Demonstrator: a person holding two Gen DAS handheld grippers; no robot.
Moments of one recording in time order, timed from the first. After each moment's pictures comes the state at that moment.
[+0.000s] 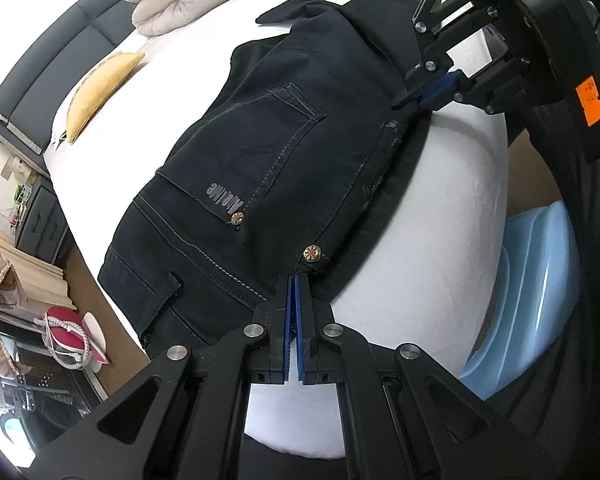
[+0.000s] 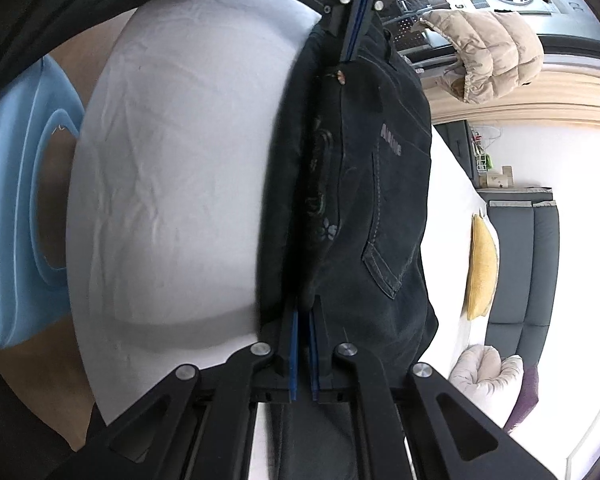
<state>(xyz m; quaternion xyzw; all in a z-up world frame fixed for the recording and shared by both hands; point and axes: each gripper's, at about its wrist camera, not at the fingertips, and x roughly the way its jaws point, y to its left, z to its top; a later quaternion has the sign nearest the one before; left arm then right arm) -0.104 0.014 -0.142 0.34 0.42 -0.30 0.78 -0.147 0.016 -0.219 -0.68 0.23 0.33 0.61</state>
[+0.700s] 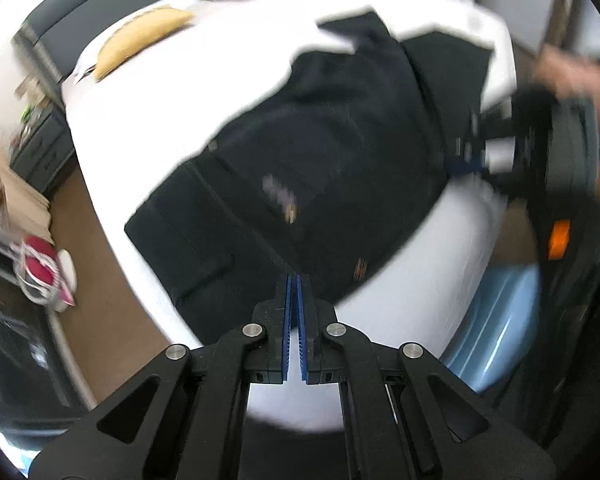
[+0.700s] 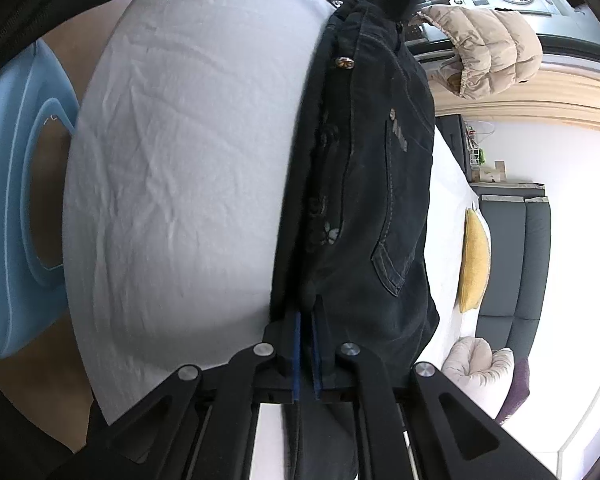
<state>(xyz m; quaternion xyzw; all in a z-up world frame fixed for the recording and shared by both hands) -0.064 0.047 -0.085 0.20 0.48 -0.26 0.82 -0.175 0.028 -0.244 -0.69 0.23 0.30 0.62</state>
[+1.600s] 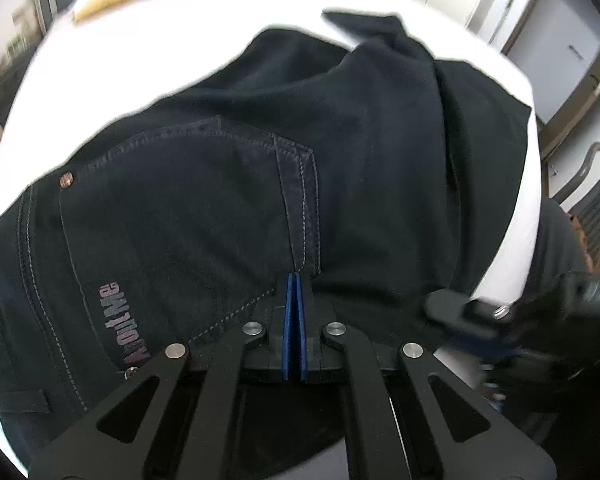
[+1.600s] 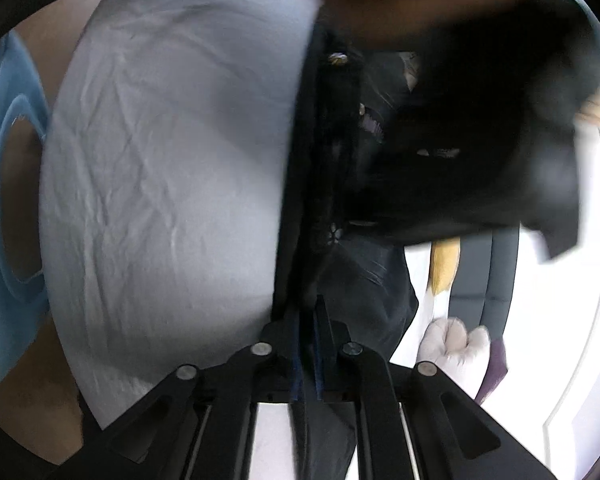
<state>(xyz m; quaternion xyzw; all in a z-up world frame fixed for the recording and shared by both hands) 0.015 -0.065 -0.156 0.09 0.51 -0.26 0.82 -0.199 0.035 -0.255 -0.69 0.21 0.23 0.66</state>
